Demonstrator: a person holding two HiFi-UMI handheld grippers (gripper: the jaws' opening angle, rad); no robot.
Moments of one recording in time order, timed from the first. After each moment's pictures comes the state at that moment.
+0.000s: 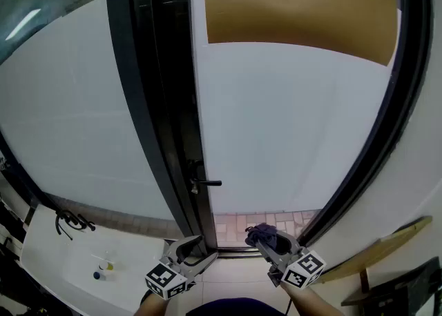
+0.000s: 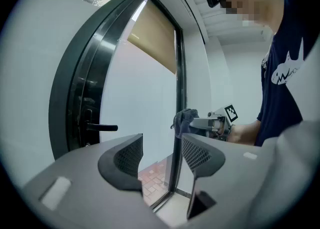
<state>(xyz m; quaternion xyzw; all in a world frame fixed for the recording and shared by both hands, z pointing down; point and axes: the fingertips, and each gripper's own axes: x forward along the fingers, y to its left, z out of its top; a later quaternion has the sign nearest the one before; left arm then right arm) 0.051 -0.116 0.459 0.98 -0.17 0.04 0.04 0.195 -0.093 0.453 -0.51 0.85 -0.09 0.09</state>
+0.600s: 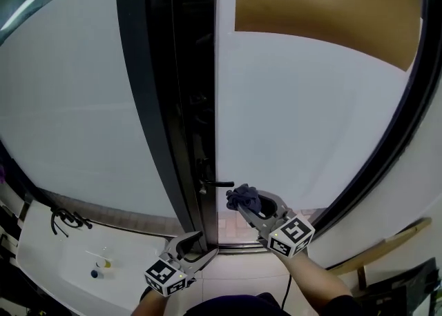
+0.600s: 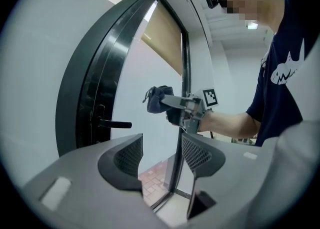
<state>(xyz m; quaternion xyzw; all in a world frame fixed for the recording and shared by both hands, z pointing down) 0.023 -0.169 0.469 0.99 -0.16 0.03 0.06 0.131 -0.229 0.393 -0.48 0.88 0.03 0.01</state>
